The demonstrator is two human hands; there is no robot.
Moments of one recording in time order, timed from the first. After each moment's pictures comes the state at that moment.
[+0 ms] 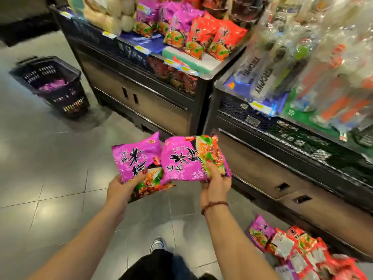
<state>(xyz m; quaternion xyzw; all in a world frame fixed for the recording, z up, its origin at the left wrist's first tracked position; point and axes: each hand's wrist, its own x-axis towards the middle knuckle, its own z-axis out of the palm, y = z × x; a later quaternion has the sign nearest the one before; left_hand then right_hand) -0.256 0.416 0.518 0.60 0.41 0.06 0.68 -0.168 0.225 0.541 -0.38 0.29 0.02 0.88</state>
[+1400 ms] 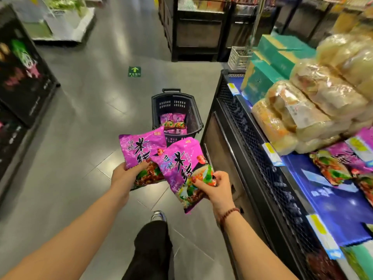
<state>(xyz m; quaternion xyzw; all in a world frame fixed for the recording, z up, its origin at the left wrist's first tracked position) 0.043 0.997 0.544 0.42 0.58 0.35 0.60 0.244 0.868 0.510 -0.66 -0.20 0.41 0.60</state>
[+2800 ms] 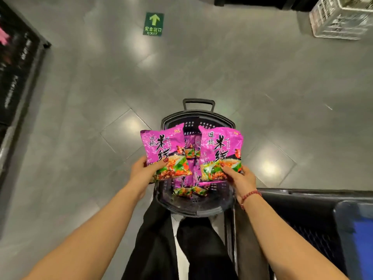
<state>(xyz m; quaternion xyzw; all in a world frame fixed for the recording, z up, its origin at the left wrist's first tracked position) 0.296 1.602 0.397 0.33 0.67 0.22 0.63 0.559 1.516 0.371 -0.71 -0.03 0.55 0.45</state>
